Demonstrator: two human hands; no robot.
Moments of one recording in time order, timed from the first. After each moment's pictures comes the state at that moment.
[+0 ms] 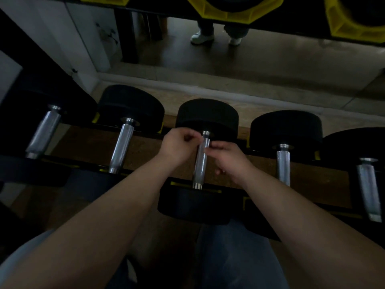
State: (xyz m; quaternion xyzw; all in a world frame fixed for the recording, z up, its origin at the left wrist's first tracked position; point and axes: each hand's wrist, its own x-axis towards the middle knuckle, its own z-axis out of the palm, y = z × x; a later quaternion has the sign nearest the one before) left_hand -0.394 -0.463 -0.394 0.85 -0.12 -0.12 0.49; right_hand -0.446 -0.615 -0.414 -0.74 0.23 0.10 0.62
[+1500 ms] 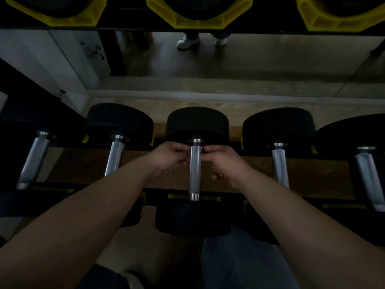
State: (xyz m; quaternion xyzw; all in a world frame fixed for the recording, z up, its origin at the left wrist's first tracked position) left_hand -0.358 -0.454 -0.414 0.73 -0.10 -0.39 0.55; right_hand -0.447 -0.615 -0.391 -0.71 0.27 0.11 0.64
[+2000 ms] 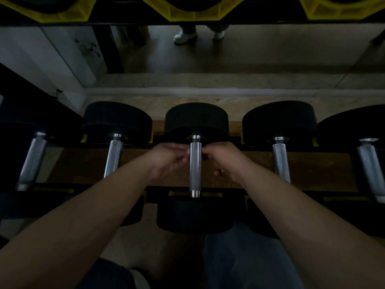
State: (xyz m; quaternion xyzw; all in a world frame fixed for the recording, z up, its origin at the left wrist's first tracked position) left_hand -0.359 -0.447 -0.416 0.66 0.04 -0.43 0.61; right_hand -0.446 -0.616 -0.385 -0.71 0.31 0.14 0.62
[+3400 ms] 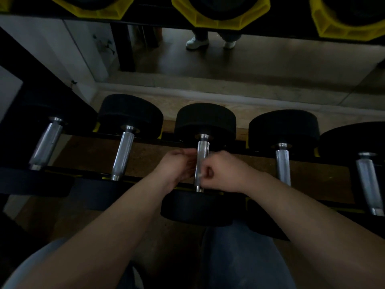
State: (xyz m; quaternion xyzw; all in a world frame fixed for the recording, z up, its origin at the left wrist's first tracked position) left_hand -0.421 -0.455 -0.399 0.64 0.12 -0.33 0.69; right_hand -0.468 -0.614 -0.387 -0.96 -0.15 0.07 0.22
